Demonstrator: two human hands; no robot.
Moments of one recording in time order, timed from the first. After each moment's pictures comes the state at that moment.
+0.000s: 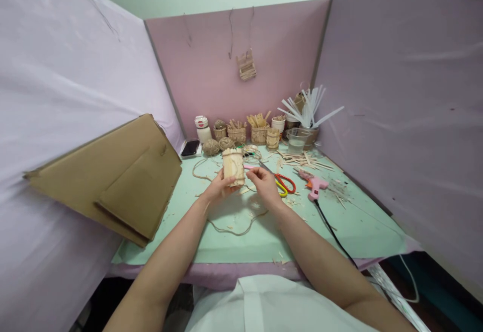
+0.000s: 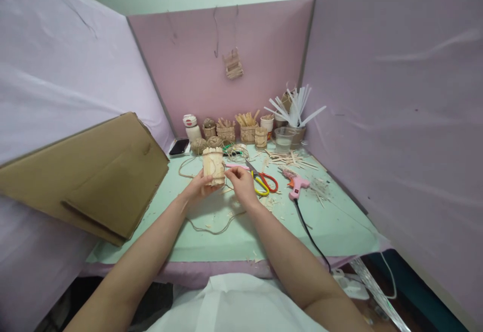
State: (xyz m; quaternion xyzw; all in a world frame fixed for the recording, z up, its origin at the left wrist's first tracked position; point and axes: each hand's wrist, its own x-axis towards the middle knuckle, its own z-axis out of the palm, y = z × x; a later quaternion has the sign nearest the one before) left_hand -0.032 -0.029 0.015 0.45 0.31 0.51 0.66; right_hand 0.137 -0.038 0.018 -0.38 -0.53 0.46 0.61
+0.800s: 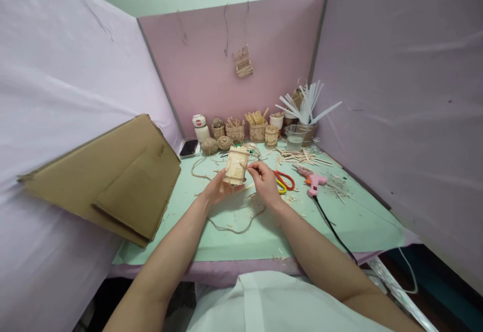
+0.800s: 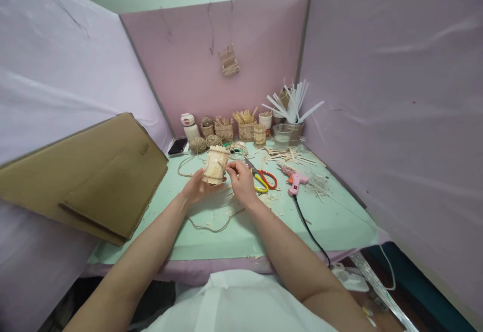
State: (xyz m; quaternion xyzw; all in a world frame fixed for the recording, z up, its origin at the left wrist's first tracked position) left_hand -0.038 -0.024 0.010 0.42 0.25 0.46 0.74; right_hand 0.144 -0.039 0.018 -0.38 -0.62 0.28 0.63
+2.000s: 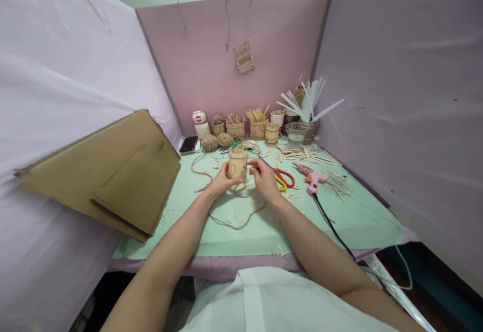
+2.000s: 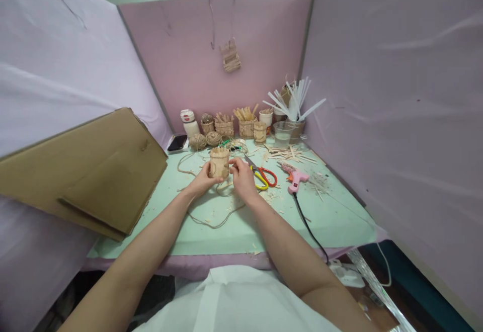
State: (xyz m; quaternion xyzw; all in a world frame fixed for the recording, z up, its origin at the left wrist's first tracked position) left_hand -0.029 -0.007 -0.006 0.58 0.42 0.49 0.49; right_hand 0.148 -0.028 0.005 -0.44 -0.64 0.28 0.56
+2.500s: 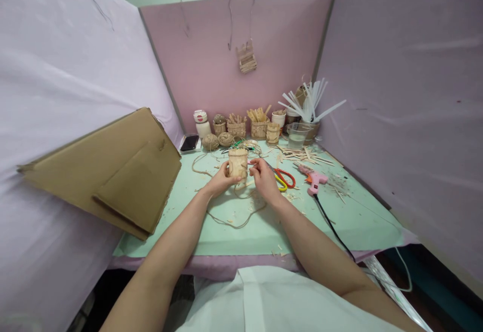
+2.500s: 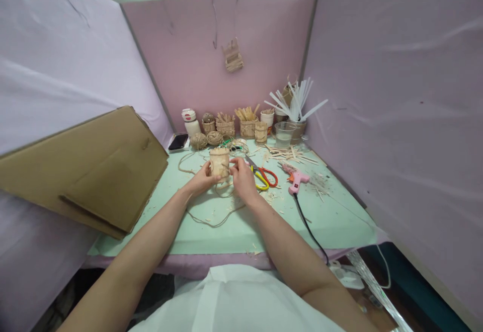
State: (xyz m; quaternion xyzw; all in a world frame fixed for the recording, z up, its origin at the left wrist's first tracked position) left_hand -0.033 -0.009 -0.001 0.53 0.37 0.48 0.59; right_hand 0.147 -0.028 0.003 -0.46 -0.65 0.26 0.55
